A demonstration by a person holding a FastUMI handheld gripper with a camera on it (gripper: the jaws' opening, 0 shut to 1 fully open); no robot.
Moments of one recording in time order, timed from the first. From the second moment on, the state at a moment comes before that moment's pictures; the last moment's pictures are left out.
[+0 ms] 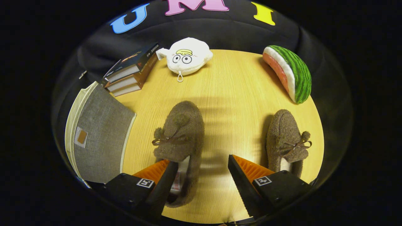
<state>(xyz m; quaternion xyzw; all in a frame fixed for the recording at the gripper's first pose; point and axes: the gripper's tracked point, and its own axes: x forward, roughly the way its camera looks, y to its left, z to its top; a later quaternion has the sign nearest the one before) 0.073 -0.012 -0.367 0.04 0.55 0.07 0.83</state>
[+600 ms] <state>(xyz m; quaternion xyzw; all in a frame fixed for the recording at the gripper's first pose) 0.076 0.003 -0.384 0.08 0.57 0.08 0.82</state>
